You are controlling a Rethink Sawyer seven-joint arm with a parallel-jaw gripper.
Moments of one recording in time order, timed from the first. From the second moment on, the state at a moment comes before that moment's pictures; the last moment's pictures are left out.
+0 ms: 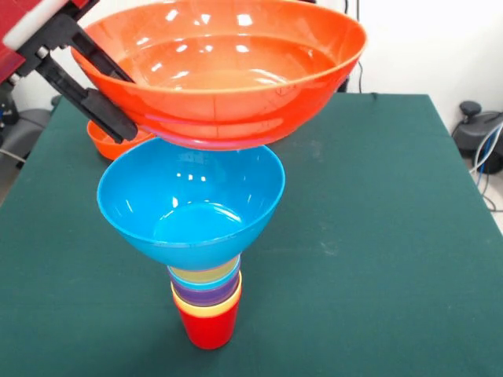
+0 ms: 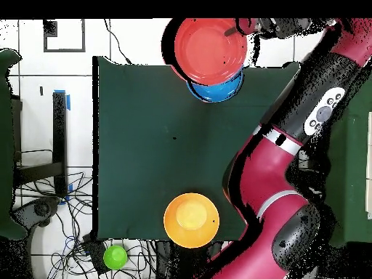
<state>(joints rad) -0.76 -0.12 2.10 0.21 -1.49 2.13 0.97</state>
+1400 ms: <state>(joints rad) -0.78 -0.06 2.13 0.21 -1.51 2.13 0.97</state>
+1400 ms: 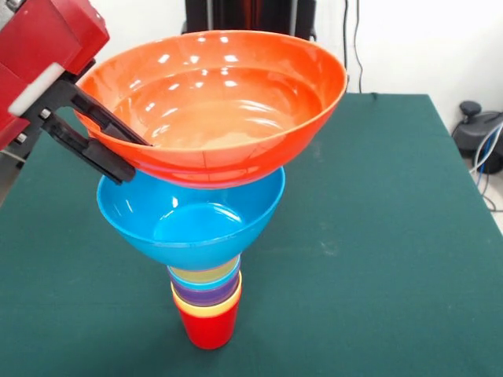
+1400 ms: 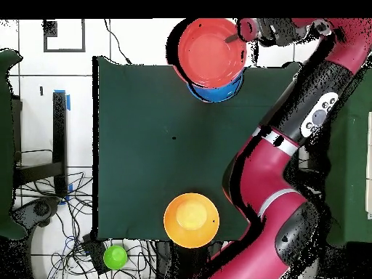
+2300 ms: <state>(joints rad) -0.80 -0.06 2.16 0.21 -1.56 2.13 0.97</state>
